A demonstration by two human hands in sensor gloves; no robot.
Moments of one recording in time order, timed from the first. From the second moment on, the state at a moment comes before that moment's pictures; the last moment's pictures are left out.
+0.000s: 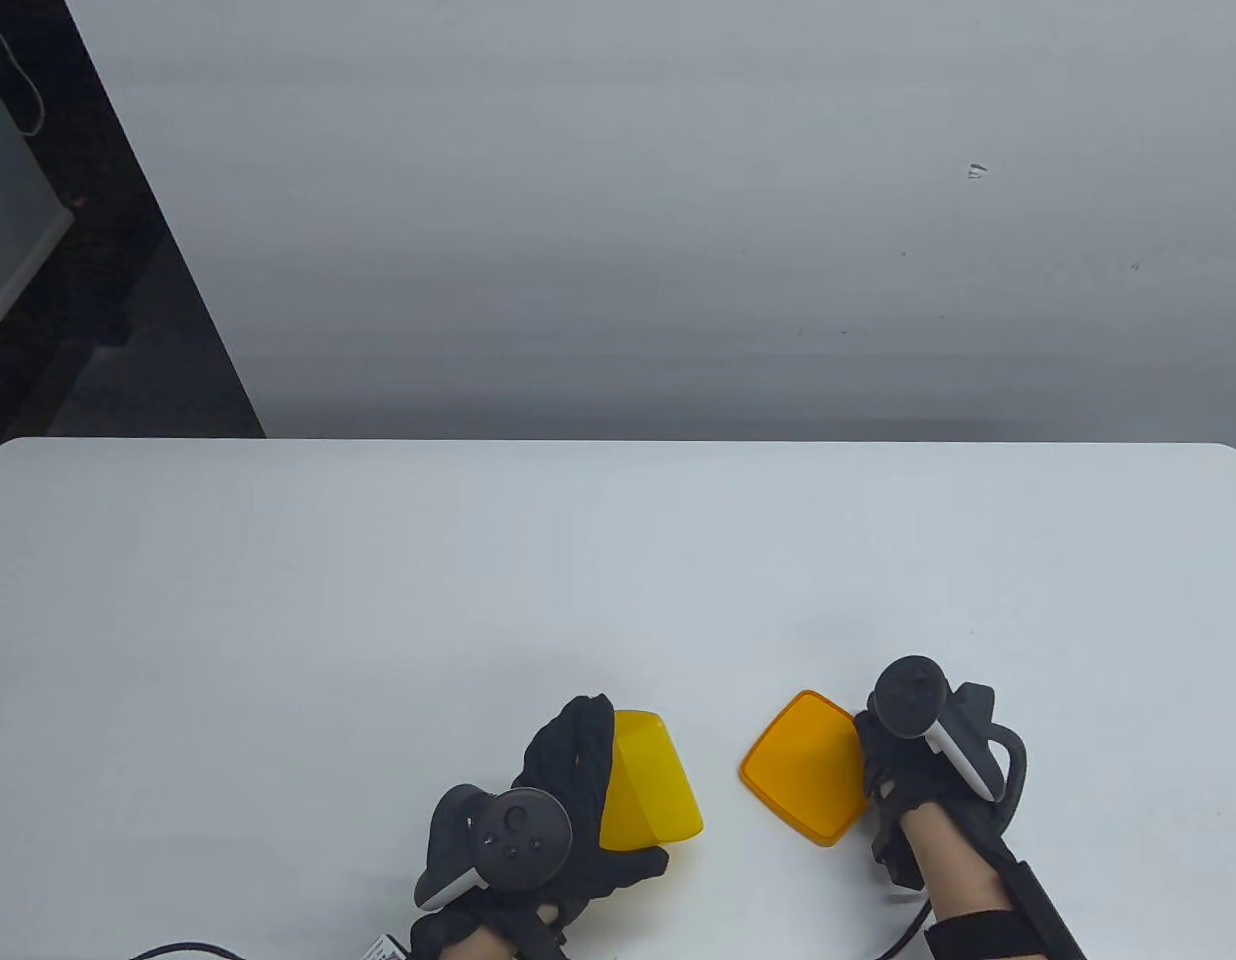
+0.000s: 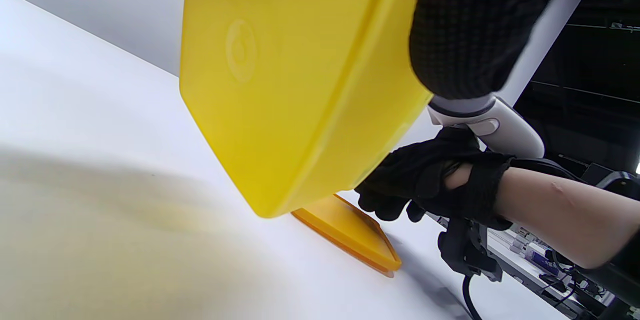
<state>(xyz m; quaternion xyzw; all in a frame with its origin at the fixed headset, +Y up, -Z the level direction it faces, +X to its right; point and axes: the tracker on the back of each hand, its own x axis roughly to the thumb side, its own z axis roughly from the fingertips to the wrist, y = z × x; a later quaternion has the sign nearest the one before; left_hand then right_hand) -0.116 -0.704 -0.259 0.00 -0.28 0.27 0.92 0.238 -0.747 -0.352 -0.08 0.04 0.98 0.15</state>
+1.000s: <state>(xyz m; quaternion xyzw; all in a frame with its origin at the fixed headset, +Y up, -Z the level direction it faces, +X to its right) -0.153 -0.745 -0.293 -0.03 -0.15 0.33 0.93 0.152 -0.695 -0.298 0.26 0.00 0.95 0.18</state>
